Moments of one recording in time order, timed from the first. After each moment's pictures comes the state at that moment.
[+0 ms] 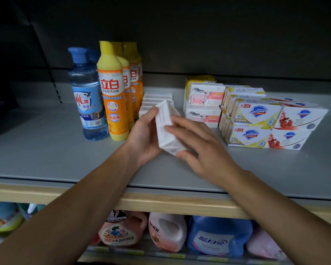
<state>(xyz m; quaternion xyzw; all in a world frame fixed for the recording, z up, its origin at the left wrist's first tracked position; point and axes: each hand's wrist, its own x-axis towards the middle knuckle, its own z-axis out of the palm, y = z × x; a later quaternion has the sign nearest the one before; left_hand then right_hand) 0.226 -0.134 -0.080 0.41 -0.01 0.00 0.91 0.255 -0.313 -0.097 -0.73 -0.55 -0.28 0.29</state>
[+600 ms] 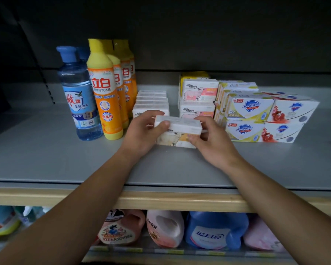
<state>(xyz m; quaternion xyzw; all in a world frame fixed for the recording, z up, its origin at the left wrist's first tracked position) 0.225 -0.130 -0.095 0.81 0.01 0.25 0.53 0.283 -0.328 -0.107 -0.82 -0.28 -0.09 0.49</state>
